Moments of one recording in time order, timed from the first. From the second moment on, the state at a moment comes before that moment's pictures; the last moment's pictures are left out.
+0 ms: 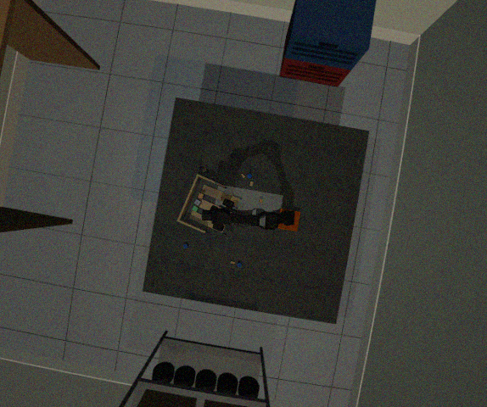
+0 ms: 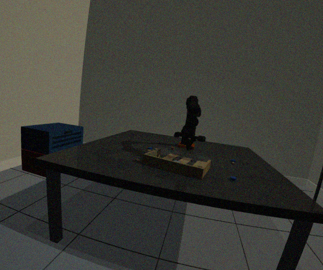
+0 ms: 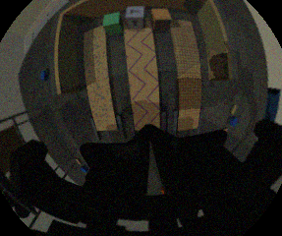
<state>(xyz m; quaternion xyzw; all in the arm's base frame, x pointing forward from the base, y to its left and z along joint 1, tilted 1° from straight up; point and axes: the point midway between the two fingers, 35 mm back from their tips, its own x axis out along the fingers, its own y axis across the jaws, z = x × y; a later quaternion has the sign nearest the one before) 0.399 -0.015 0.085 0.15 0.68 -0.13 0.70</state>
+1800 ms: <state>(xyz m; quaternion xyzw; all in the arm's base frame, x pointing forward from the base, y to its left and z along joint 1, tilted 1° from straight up) 0.396 -0.011 0.028 0.15 0.68 -0.13 0.70</state>
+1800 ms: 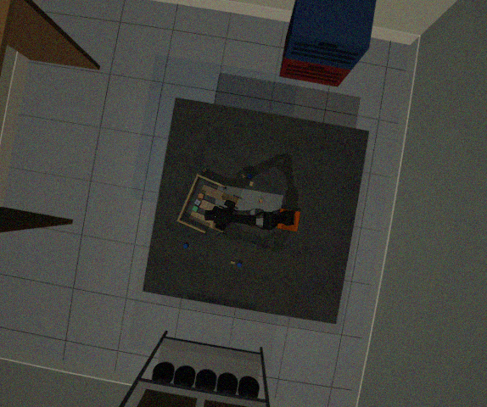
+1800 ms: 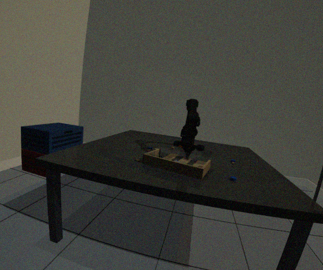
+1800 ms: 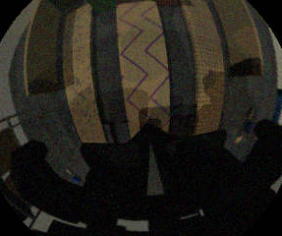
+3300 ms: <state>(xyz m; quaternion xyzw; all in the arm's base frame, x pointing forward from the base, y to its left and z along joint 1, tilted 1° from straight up) 0.395 -0.009 0.027 0.15 0.68 -0.13 0.71</state>
